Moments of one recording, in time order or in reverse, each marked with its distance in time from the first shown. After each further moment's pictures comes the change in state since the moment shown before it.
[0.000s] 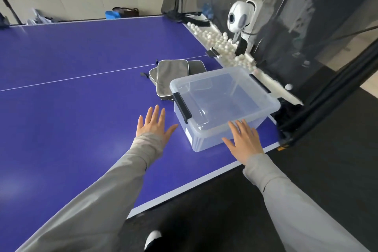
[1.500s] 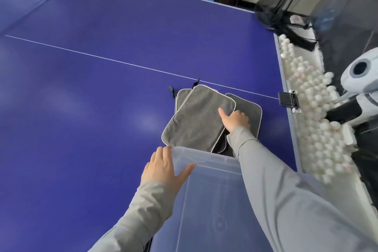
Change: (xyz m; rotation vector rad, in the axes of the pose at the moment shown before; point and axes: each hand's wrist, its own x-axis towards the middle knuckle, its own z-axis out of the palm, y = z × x) left_hand 0.226 0.072 0.036 -0.483 0.118 -0.663; right_hand 0.512 -0.089 0.027 0.337 -0.269 0.021
